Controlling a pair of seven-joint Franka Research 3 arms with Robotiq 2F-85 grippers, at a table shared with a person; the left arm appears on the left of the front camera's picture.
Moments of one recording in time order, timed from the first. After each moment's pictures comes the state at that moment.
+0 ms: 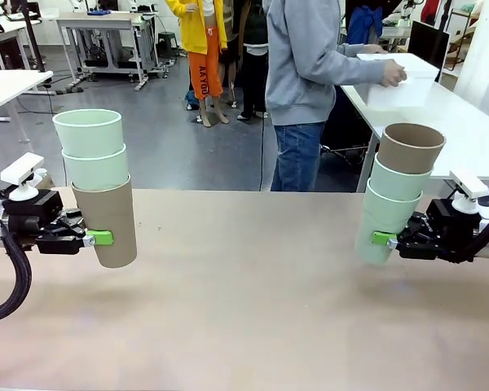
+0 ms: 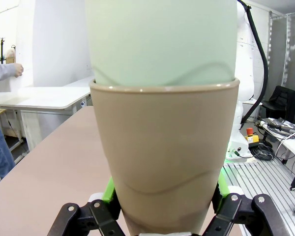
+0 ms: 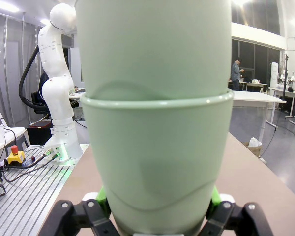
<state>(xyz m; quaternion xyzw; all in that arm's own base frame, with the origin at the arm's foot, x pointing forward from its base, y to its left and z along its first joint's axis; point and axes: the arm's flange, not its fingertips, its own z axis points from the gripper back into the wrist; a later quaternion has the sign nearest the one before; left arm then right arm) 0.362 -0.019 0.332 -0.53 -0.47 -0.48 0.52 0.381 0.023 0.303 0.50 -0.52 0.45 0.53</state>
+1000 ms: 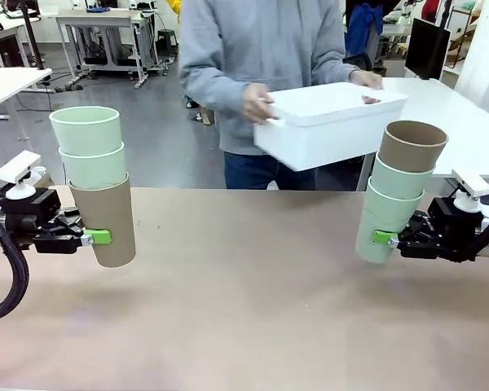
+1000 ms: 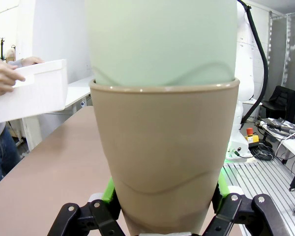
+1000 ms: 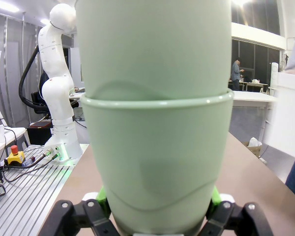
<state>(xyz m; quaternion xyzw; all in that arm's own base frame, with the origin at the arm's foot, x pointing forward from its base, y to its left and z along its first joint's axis) 0.362 -0.019 0.332 -0.53 -0.47 -0.48 0.52 0.381 0.023 0.303 0.50 -0.52 0.45 0.53</state>
